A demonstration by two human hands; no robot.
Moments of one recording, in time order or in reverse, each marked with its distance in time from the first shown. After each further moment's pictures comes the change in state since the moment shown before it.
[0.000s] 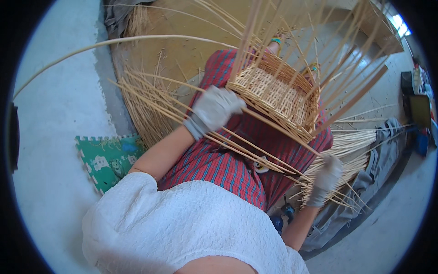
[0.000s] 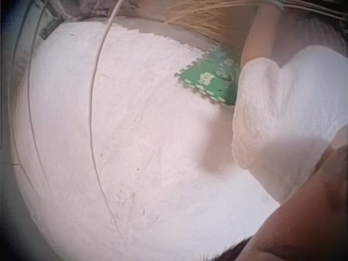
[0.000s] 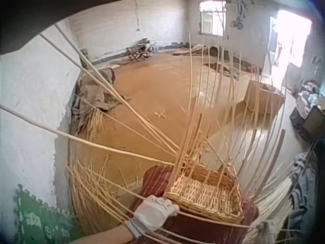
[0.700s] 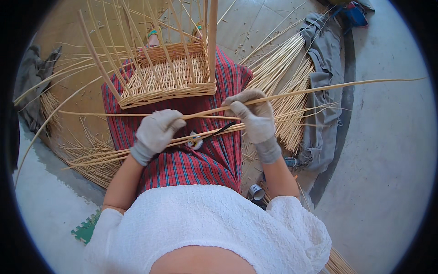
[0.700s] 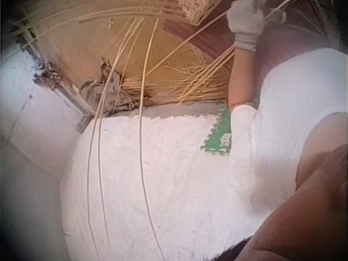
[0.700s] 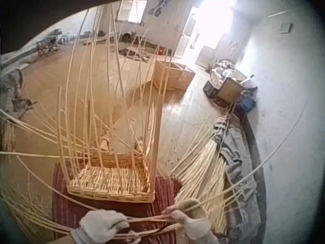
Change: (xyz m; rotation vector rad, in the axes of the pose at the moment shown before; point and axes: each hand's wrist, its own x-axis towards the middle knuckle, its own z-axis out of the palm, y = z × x) left_hand 0.052 0.088 -0.005 -0.684 -0.303 0.148; right_hand 0.008 -0.088 -0.081 1.324 0.073 0.475
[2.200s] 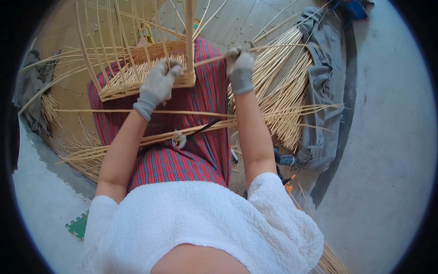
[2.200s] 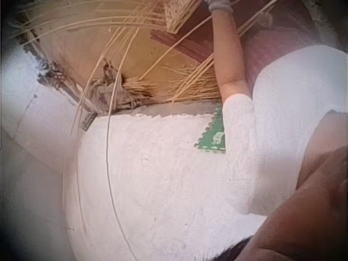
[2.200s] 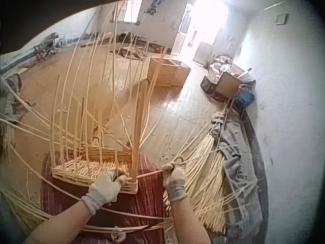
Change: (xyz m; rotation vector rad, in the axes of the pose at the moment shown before) left_hand 0.116 -0.006 0.030 -0.442 0.115 -0.642; right_hand 0.161 0.145 -0.026 0.969 0.400 0.123
